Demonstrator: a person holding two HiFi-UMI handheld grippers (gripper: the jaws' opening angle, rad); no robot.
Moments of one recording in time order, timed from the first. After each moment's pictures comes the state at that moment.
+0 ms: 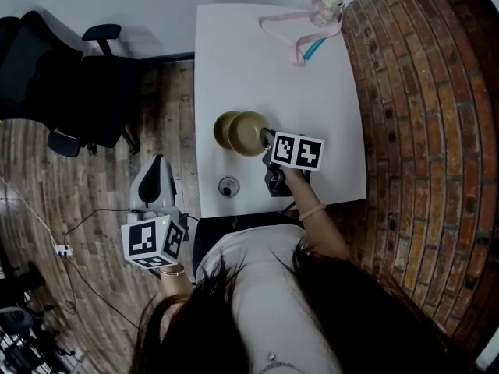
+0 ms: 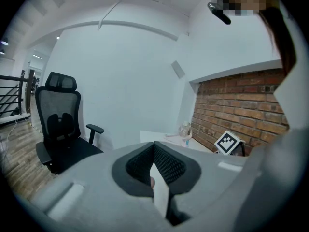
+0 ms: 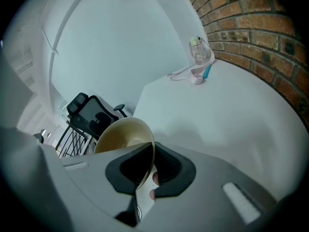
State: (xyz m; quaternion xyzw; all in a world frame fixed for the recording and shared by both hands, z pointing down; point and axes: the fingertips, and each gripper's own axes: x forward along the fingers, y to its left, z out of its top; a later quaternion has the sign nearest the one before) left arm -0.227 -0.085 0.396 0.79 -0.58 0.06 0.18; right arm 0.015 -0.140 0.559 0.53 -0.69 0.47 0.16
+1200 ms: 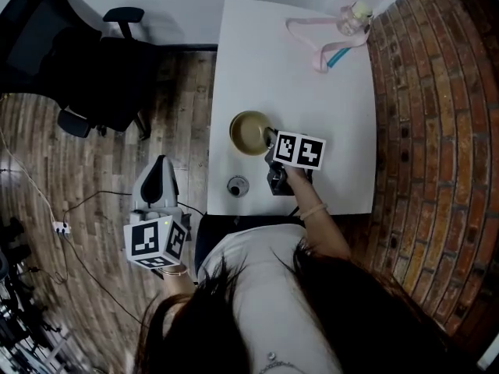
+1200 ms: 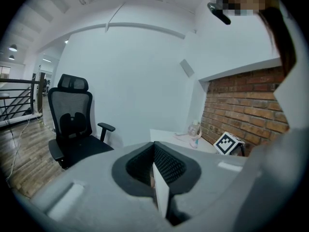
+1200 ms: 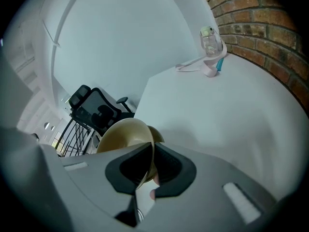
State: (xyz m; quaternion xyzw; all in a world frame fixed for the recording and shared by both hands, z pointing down) left arm -0.252 -0.076 0.402 0.76 -0.62 0.07 0.19; right arm -0.015 -0.155 0.579 0.50 -0.70 0.48 0.20
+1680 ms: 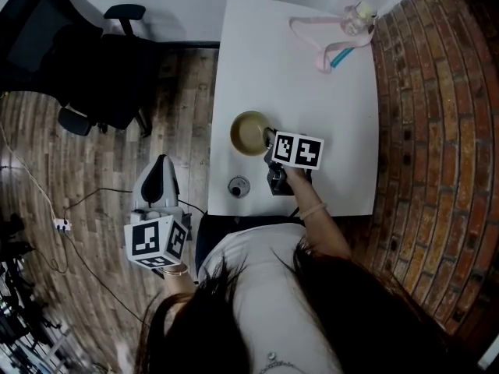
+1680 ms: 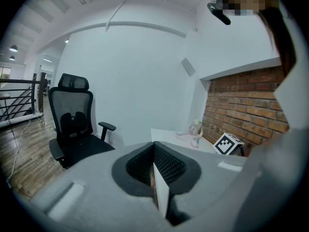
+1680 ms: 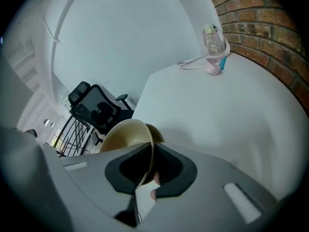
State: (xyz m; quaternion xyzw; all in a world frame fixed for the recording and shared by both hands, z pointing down) left arm -0.255 -0.083 0.406 0.75 -0.63 0.07 0.19; right arm -0.021 -0.159 0.588 0.49 -0.70 0.47 0.21
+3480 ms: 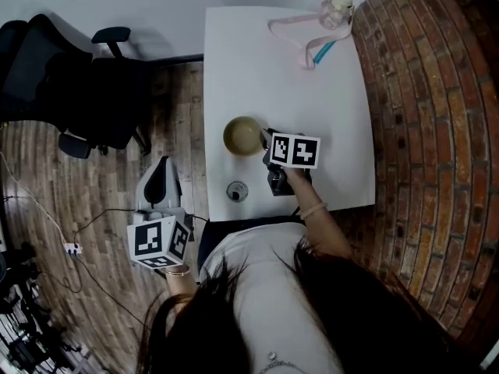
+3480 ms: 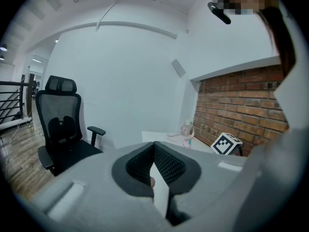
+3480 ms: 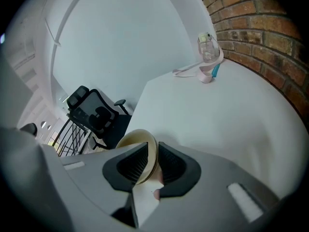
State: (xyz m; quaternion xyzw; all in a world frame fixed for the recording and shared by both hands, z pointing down) left arm -0.231 -0.096 0.391 0.79 -0.59 0.07 0.17; right arm -0.002 -0.157 0.573 0.52 -0.70 0.46 0.20
